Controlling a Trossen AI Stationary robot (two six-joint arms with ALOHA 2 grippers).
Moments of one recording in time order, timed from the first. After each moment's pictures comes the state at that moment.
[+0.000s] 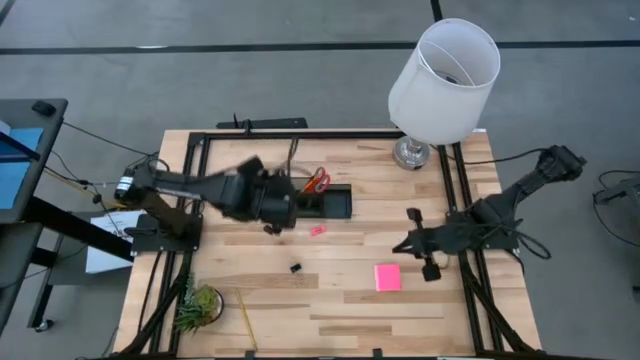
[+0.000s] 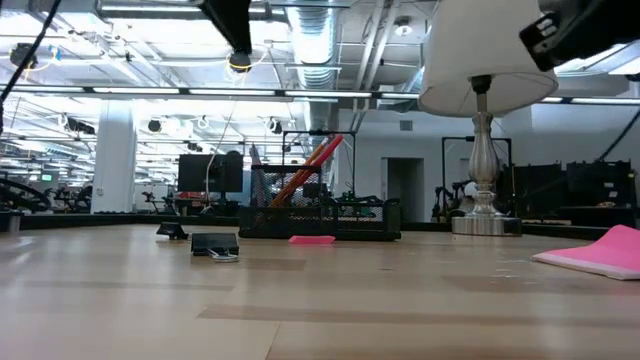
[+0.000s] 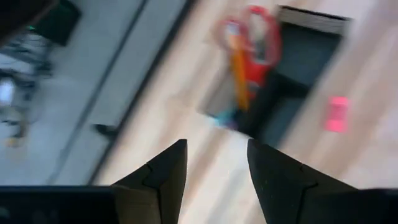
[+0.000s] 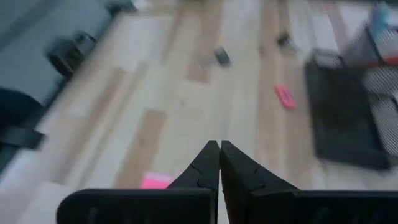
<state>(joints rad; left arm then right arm) -0.19 1.62 1.64 -1.36 -0.70 -0.58 0.58 0.87 0.61 -0.41 0.31 0.16</state>
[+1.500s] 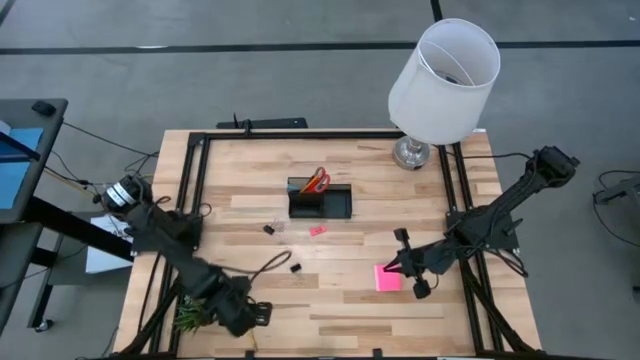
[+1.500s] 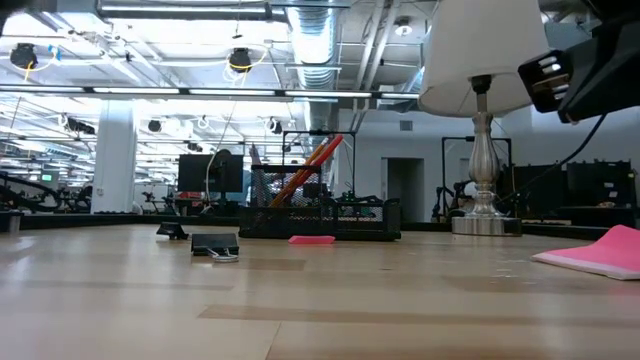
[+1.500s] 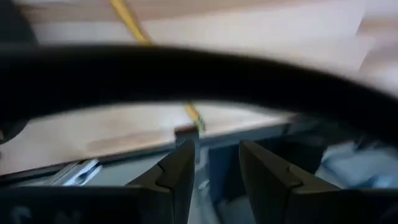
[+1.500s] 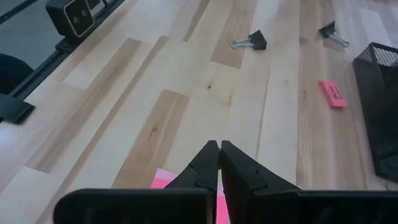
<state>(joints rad) -0.79 1.60 1.11 -0.62 0.09 -2.32 0.64 1.11 0.46 -0.02 0.32 0.10</state>
